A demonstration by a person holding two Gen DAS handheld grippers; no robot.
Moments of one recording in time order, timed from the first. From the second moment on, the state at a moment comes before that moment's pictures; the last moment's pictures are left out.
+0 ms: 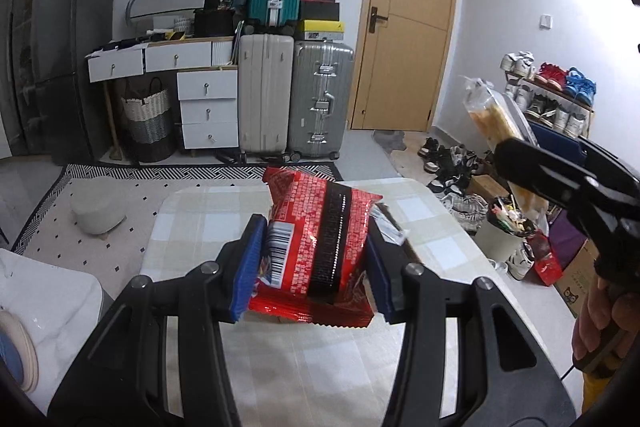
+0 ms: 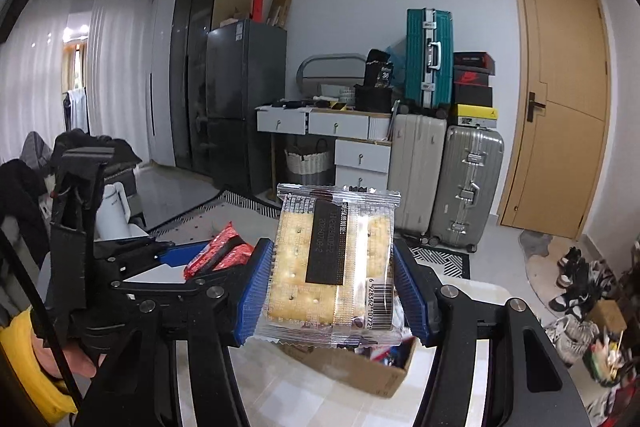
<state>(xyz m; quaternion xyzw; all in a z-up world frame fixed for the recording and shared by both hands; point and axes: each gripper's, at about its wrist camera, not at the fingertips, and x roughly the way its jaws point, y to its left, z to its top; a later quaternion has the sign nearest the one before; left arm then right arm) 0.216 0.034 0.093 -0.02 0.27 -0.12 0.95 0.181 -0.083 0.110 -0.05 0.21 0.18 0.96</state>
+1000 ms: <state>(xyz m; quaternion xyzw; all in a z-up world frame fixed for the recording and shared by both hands) 0.465 -0.026 -0.073 -0.04 0.41 -0.16 0.90 0.377 -0.110 -0.030 0.01 0.34 0.16 0.93</state>
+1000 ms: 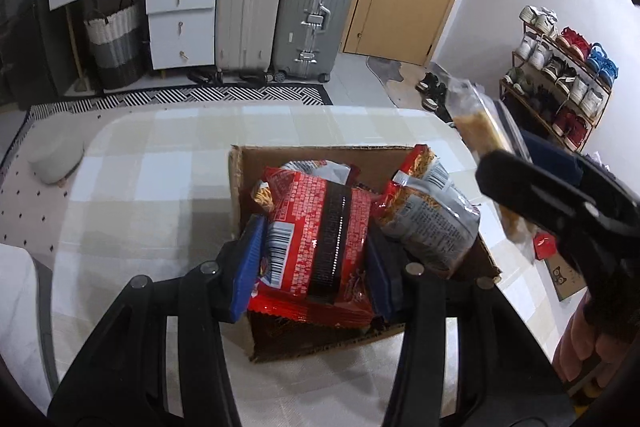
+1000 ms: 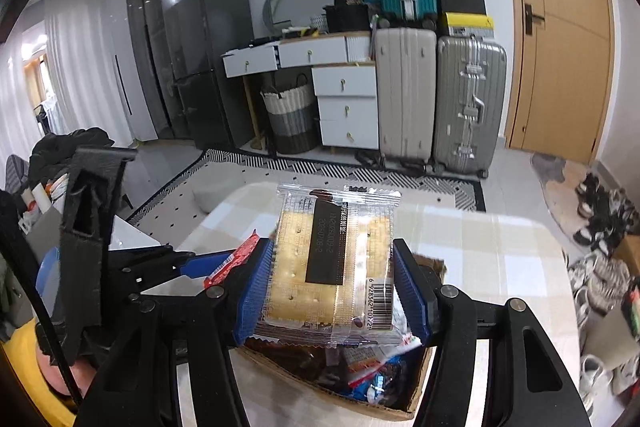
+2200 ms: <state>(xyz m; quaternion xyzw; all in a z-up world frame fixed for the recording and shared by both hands) 0.405 0.024 -0.045 -0.03 0.39 -0.09 0.92 0.383 -0.085 -0.083 -0.04 0.40 0.15 0.90</state>
